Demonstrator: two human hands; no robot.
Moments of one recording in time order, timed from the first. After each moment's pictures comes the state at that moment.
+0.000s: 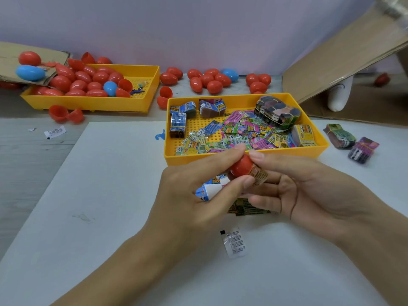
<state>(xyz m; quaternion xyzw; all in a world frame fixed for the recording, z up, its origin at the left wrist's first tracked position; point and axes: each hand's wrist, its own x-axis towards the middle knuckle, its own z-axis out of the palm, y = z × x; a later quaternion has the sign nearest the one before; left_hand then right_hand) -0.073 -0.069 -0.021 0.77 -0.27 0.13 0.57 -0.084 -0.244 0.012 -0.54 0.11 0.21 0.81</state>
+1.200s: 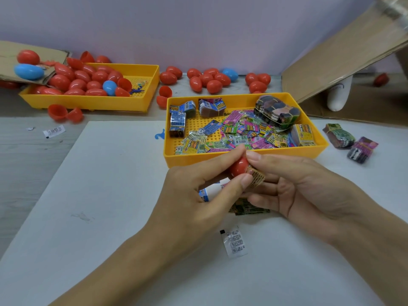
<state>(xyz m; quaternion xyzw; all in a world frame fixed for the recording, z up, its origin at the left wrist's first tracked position) -0.074 -0.070 -0.024 0.74 -0.24 0.05 0.63 -0.085 -0.239 0.009 -0.55 0.11 0.19 0.81</state>
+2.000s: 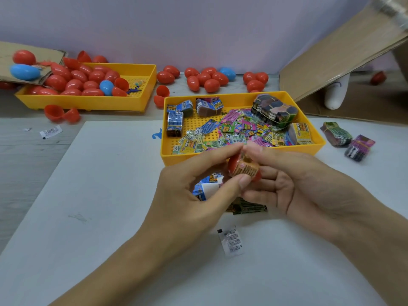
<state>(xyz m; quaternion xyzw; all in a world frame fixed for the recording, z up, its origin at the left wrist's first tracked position) -0.072 -0.070 -0.025 0.71 -0.26 0.07 0.65 -0.085 -0.241 0.012 -0.54 0.10 0.19 0.81</state>
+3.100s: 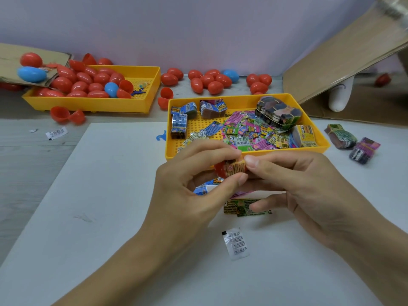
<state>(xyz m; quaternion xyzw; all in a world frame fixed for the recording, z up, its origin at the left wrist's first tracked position) -0.064 -0.064 -0.026 0.72 -0.28 0.11 0.63 -0.092 -0.236 0.010 -0.65 0.07 0.08 0.75</state>
